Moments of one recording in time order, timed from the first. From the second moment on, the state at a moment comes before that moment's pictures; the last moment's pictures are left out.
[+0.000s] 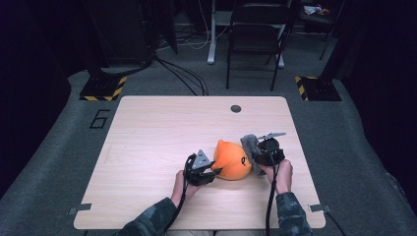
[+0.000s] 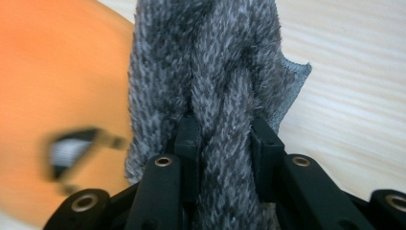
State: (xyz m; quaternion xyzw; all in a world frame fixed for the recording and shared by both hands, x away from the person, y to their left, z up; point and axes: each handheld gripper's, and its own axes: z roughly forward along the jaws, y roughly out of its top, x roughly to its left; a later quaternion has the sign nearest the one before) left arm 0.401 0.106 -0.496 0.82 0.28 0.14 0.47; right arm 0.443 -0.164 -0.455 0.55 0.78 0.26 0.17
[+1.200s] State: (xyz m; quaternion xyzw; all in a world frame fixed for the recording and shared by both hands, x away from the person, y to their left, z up) left arm 0.395 0.101 -0.495 0.83 0.26 0.16 0.46; right arm 0.422 -0.089 -0.417 0.43 0.82 0.31 0.23
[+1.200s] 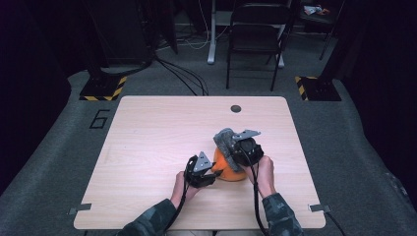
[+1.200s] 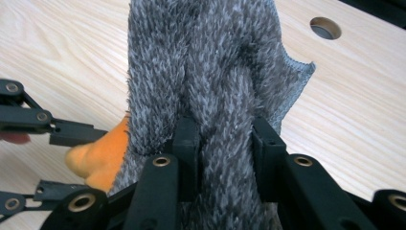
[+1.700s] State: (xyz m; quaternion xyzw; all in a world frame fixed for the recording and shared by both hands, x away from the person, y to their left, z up) left arm 0.397 0.103 -0.497 0.83 0.26 0.14 0.47; right arm 0.428 -0.113 -0.419 0.45 0.82 0.30 0.21
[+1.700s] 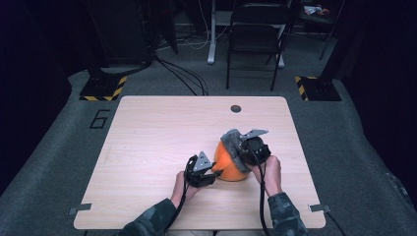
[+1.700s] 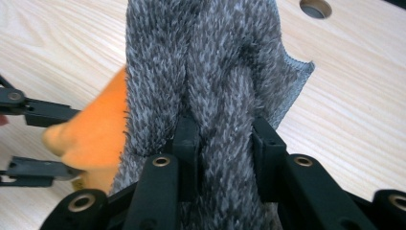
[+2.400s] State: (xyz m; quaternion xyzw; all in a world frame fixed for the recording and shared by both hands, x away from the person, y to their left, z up) left arm 0.400 0.106 -0.497 0.83 0.27 0.14 0.47; right arm 0.446 -0.165 -0.457 0.53 0.79 0.23 0.19
